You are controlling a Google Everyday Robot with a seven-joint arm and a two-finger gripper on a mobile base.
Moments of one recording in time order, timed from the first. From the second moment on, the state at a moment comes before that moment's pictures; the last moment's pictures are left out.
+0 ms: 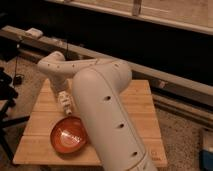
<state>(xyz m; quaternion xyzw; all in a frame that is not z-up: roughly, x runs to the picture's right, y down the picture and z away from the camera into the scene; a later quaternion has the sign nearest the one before) -0.256 0.058 0.867 -0.31 0.17 0.50 0.79</state>
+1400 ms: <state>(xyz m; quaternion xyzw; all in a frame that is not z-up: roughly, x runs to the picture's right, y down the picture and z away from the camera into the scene) -0.271 0.089 0.923 -0.35 0.18 0.49 0.78</state>
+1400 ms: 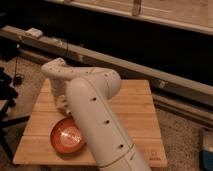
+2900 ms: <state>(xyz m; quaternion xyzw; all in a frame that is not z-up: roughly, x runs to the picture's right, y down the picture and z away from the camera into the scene) -0.203 0.115 0.778 -0.33 0.16 0.45 0.81</state>
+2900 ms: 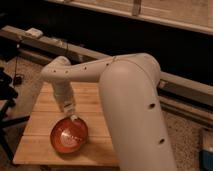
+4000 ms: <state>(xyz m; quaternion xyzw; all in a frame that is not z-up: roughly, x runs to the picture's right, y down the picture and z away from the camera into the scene) -0.183 0.192 0.741 -0.41 0.16 0.44 0.78</state>
